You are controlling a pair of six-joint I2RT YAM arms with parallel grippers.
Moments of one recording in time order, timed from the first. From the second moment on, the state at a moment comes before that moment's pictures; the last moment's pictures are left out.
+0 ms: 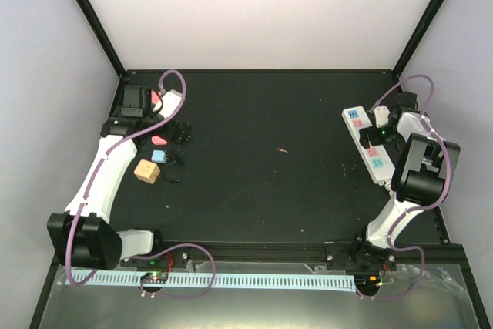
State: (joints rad) left arm -0.06 1.25 1.15 -0.72 0.22 0.35; right arm -0.31 1.82 1.22 -0.65 -0.15 -0.49
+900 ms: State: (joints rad) left arm 0.28 1.24 1.15 -0.80 0.53 0.30; right arm 0.01 1.40 1.22 -0.68 -0.63 -0.28
